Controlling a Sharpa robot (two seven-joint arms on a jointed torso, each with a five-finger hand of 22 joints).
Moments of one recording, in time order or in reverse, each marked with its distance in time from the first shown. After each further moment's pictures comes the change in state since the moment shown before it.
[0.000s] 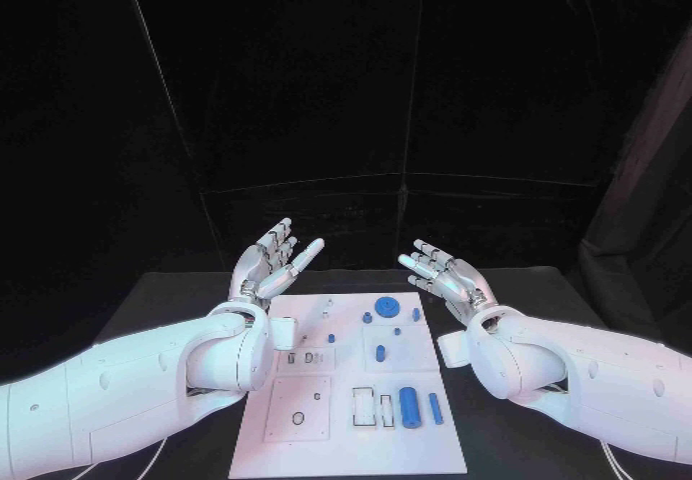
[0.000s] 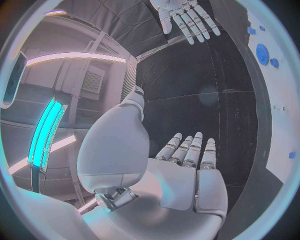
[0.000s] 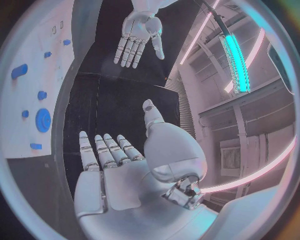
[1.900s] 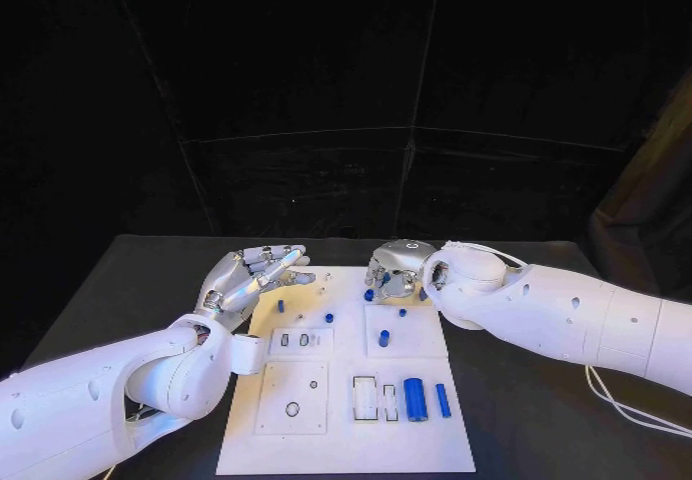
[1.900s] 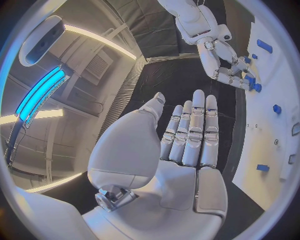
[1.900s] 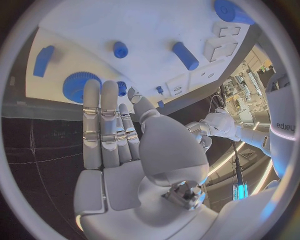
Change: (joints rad) left arm 0.011 -0.132 0.000 0.107 -0.034 0.348 -0.004; left_hand 0.095 0.195 0.124 -0.167 -0.005 0.731 0.075 0.100 0.036 0.897 0.000 0.132 0.045 0.918 -0.053 0.232 0.149 0.016 0.847 -0.034 0.288 0.104; right arm 0.168 0.196 0.005 -0.277 -1.494 0.396 -0.494; right_hand 0.247 -0.104 0.196 -0.128 -0.027 0.835 0.022 0.039 0.039 0.919 -0.101 0.034 0.031 1.237 -0.187 0.581 0.351 0.101 0.920 -0.201 0.747 0.341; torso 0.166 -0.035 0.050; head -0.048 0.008
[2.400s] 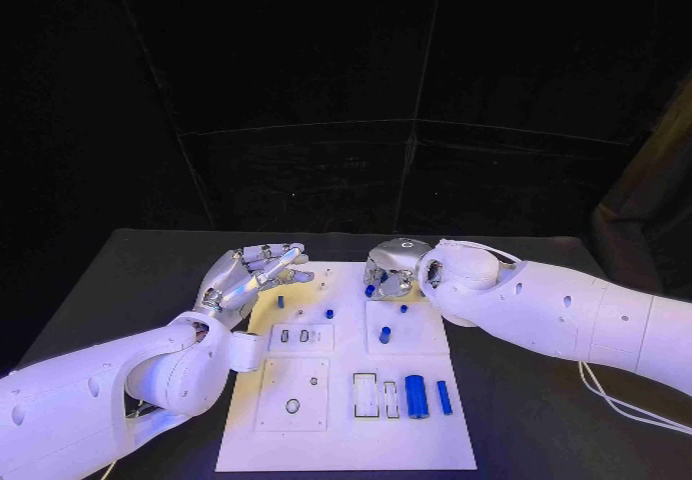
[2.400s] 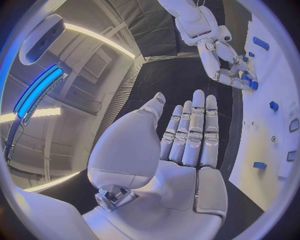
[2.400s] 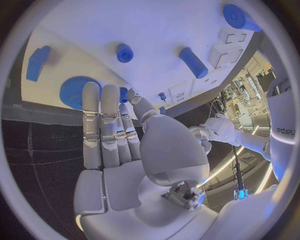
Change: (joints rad) left arm 0.001 0.002 0.000 -0.012 0.003 0.015 -0.008; left_hand -0.004 0.004 0.001 -0.007 0.000 0.000 0.000 -0.005 0.000 0.000 0.000 -0.006 0.000 0.000 0.000 -0.004 0.003 0.000 0.003 0.003 -0.004 -0.003; right arm 0.000 0.019 0.000 -0.019 -0.039 0.020 -0.003; right_hand -0.015 -0.001 0.069 0.003 -0.005 0.000 0.000 0.000 0.000 0.000 0.000 0.000 0.000 0.000 0.000 0.116 0.074 0.000 -0.036 0.007 0.100 0.065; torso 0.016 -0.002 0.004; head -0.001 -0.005
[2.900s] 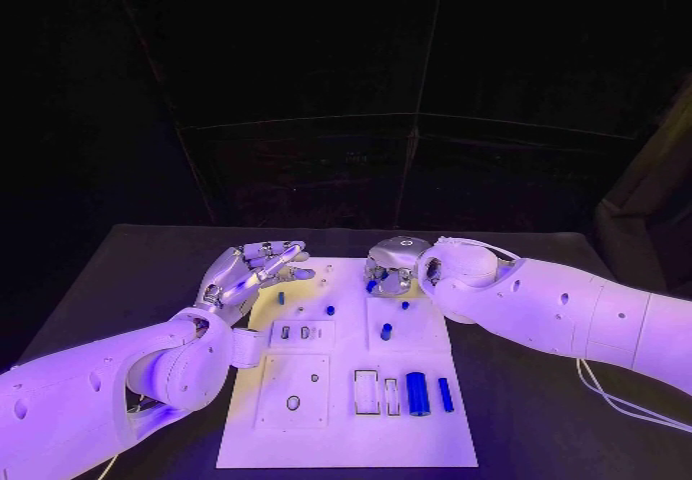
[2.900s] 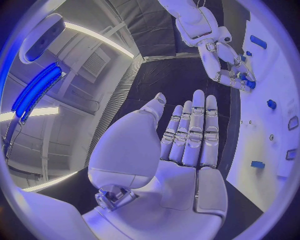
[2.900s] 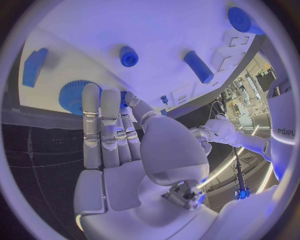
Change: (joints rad) left arm 0.003 0.001 0.000 -0.008 0.001 0.013 -0.010; left_hand 0.004 0.004 0.003 -0.008 0.000 0.000 0.000 -0.005 0.000 0.000 0.000 -0.006 0.000 0.000 0.000 -0.007 0.004 0.000 0.000 0.000 -0.005 -0.004; right arm 0.001 0.014 0.001 -0.019 -0.006 0.013 0.004; right_hand -0.019 0.008 0.110 0.000 -0.044 0.005 -0.005 0.000 0.000 0.008 0.000 0.000 0.000 0.000 0.000 0.094 0.075 0.000 -0.028 0.001 0.059 0.034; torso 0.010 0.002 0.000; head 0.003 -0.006
